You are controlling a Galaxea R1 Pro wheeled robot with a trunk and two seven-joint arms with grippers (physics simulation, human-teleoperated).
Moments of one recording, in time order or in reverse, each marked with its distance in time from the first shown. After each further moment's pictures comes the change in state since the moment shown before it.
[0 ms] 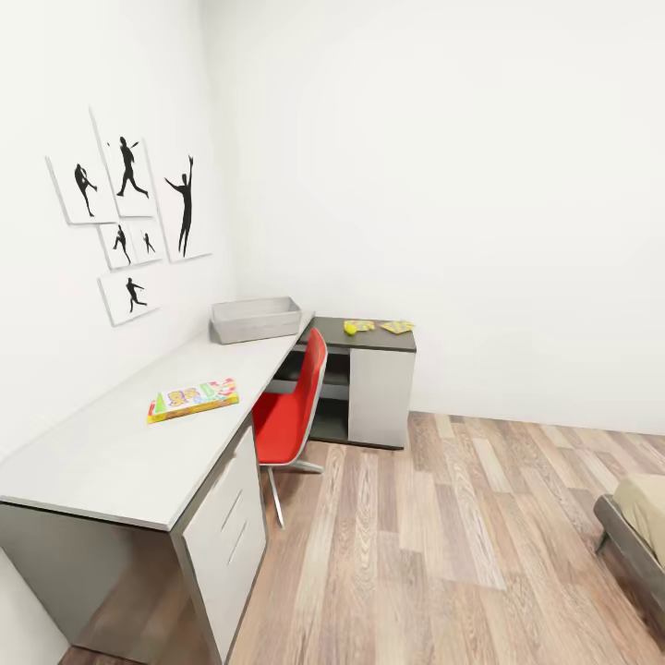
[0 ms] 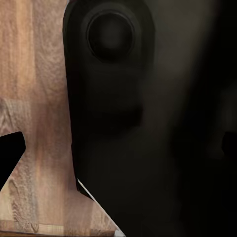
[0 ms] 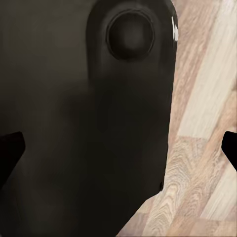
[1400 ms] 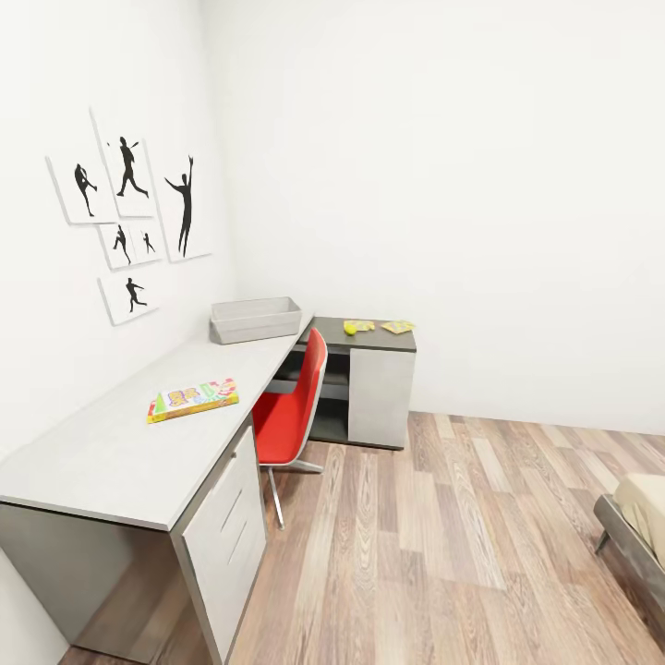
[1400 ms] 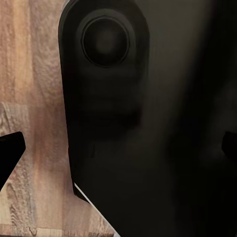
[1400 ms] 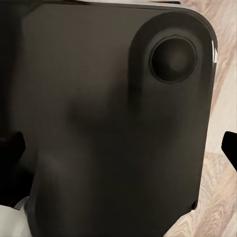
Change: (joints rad) left arm -0.002 -0.005 0.000 -0.003 -0.003 -0.006 -0.003; right arm -0.002 0.049 -0.003 0.000 -0.003 -0.058 0.001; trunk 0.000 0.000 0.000
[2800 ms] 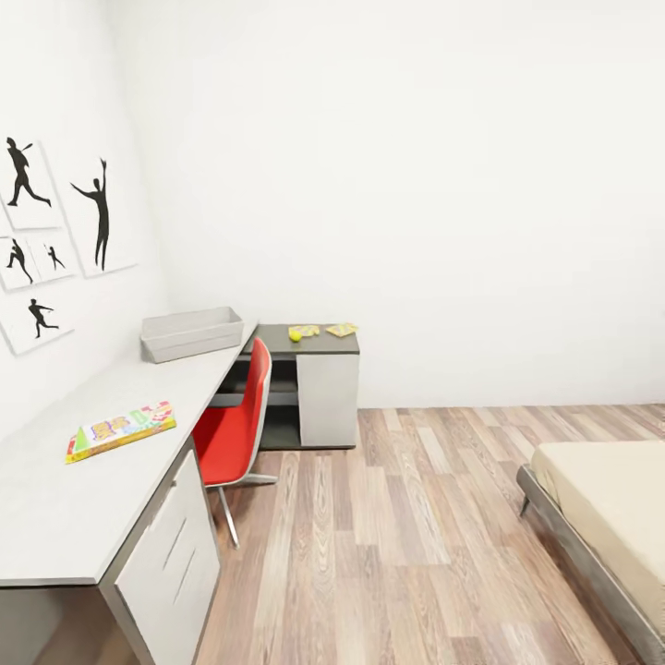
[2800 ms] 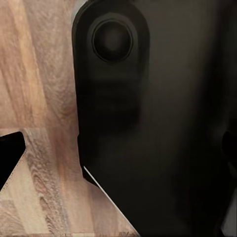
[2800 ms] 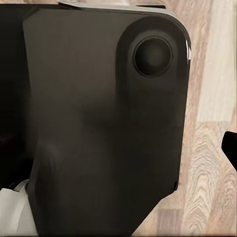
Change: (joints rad) left arm 0.000 0.010 -0.002 -0.002 -0.001 -0.001 -0.009; right arm 0.000 -0.018 0.002 0.000 0.001 -0.002 0.000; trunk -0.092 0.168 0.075
